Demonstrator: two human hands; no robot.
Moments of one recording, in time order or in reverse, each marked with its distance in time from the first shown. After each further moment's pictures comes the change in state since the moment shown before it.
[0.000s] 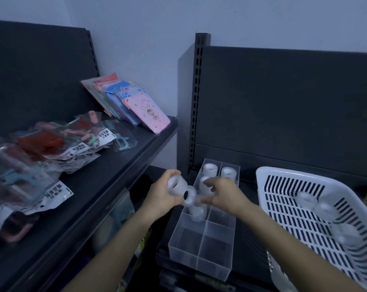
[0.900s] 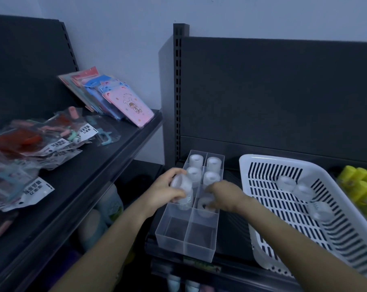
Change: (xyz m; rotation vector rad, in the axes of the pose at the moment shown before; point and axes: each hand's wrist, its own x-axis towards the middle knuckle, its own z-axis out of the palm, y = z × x) left_hand -0.005 0.017 0.025 -0.162 -0.272 -0.070; right_hand -0.023 0.036 0.000 -0.383 -0.183 0.036
